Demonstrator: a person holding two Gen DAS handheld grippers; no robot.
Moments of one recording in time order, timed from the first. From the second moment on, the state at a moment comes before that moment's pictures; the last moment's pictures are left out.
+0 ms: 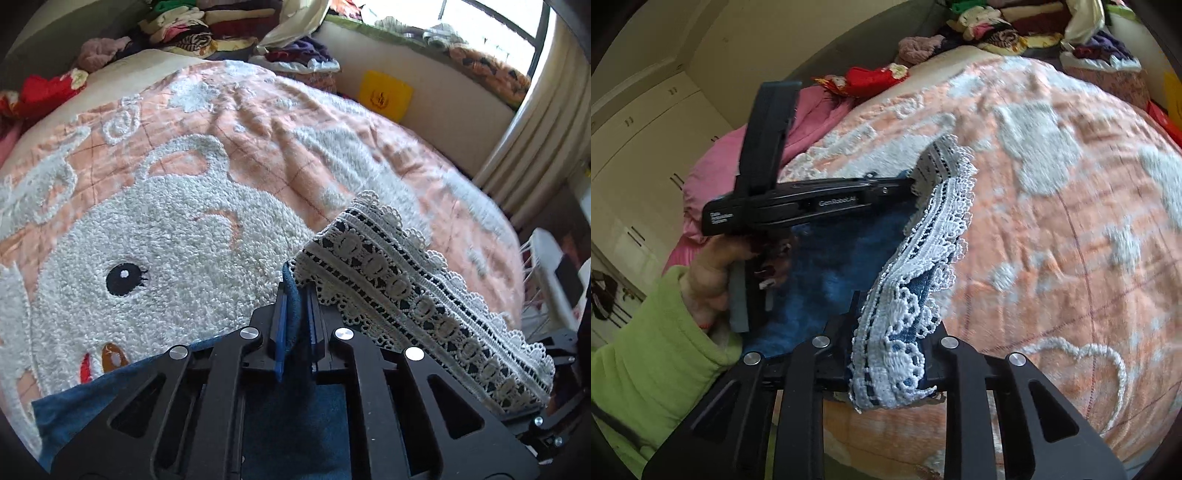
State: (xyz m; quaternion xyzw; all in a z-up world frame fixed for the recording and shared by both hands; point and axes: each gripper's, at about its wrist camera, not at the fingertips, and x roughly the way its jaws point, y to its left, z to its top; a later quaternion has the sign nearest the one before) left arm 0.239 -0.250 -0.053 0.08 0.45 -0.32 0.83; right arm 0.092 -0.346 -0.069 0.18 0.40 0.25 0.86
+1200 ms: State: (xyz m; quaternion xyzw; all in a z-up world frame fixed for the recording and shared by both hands) left arm 0.216 0.032 -0.029 -0.23 0.46 -0.16 0.84; right arm 0.074 -0.078 -0.054 -0.10 0.41 0.40 0.81
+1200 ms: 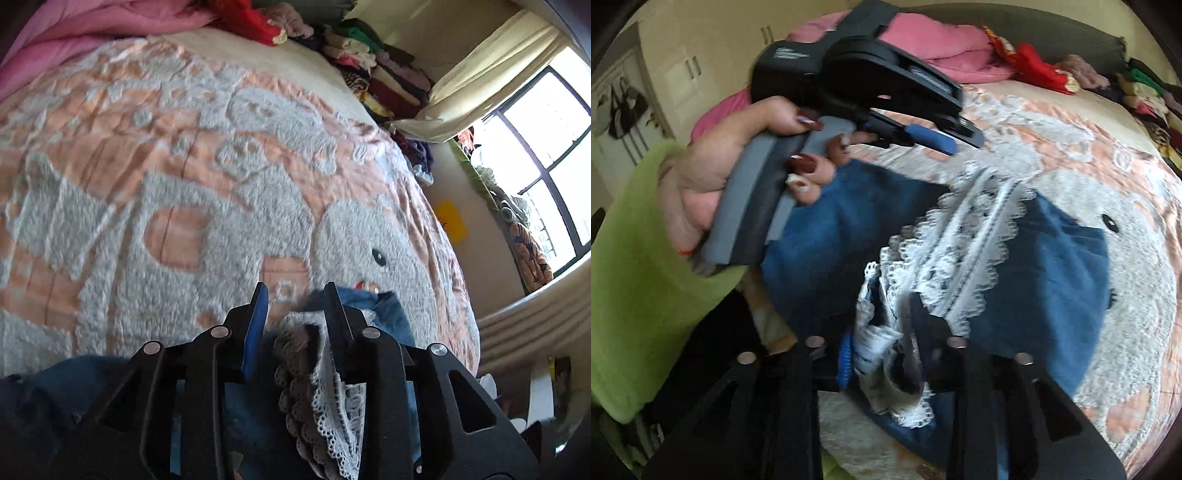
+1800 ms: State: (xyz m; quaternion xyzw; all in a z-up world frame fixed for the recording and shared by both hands) left arm 0.223 -0.003 -0.057 -0.18 0.50 -0.16 0.83; right arm 0.144 -0.205 -0.032 0.02 0.40 0.27 0.88
